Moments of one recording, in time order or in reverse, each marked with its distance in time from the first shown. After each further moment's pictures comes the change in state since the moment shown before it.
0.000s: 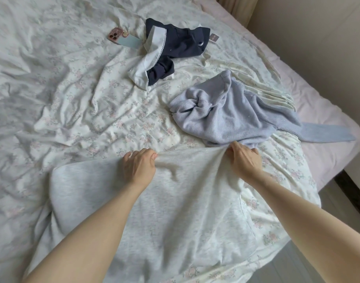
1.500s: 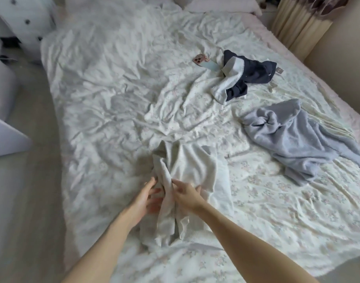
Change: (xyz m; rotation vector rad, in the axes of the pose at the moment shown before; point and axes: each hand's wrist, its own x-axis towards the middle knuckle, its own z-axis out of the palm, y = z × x) left_hand -0.171 -0.193 -0.124 -1.425 -0.341 -0.872; right_hand -0.174 -0.352 0.004 0.534 -0.673 -0.186
